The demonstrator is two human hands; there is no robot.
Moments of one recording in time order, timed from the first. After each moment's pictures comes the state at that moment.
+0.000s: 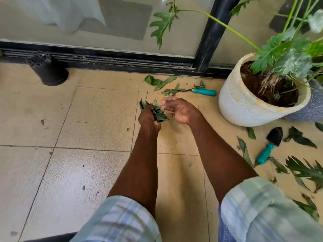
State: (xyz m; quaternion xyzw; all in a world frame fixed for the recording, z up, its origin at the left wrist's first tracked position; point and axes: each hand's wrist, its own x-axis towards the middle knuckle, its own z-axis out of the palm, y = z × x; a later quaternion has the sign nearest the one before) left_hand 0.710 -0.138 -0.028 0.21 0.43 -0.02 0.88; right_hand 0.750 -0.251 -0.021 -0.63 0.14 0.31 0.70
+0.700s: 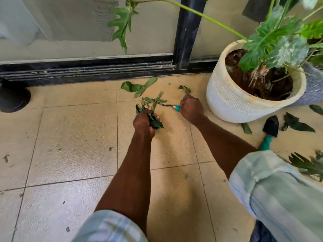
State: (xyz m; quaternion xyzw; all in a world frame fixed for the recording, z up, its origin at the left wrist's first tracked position) left_hand 0.756 -0.177 -0.042 0.33 0.44 -0.13 0.82; right_hand 0.809 -0.358 -0.097 -0.99 -0.04 0.01 0.12
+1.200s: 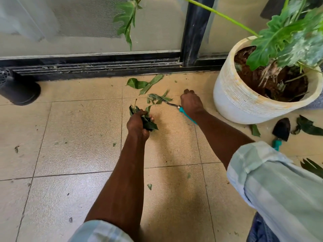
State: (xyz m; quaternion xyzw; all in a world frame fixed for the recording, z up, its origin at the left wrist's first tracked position) left_hand 0.745 -0.148 -0.053 0.36 0.44 -0.10 0.81; right_hand 0.836 -0.337 -0.106 -1.00 -0.06 0.06 0.00
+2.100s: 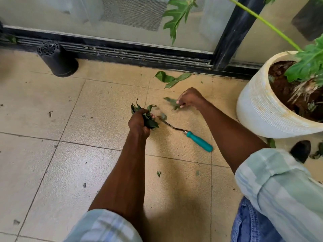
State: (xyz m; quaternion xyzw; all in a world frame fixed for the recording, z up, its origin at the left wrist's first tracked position) left_hand 0.706 -0.087 -0.058 0.28 0.47 -0.03 0.83; right_hand 0.850 -0.253 -0.079 -0.91 0.04 0.26 0.31
